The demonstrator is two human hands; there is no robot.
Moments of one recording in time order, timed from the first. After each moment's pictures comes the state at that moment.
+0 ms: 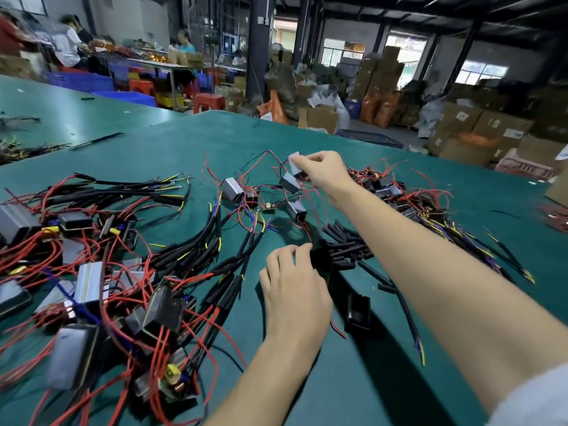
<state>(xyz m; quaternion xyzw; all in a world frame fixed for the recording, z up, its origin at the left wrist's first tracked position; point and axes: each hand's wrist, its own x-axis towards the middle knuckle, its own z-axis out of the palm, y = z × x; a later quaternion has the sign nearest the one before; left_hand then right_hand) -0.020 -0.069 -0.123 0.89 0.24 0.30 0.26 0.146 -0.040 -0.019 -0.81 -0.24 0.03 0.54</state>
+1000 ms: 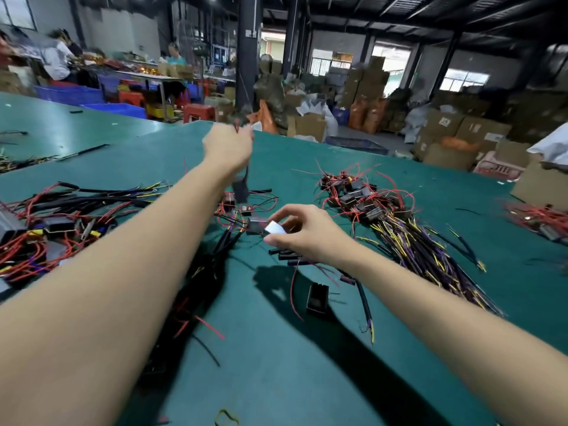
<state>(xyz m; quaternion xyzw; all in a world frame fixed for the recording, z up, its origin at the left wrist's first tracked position) 0.044 0.030 0.033 0.77 0.28 0.35 0.46 0.067 -0.137 -0.040 -0.83 -0.42 0.06 0.37</state>
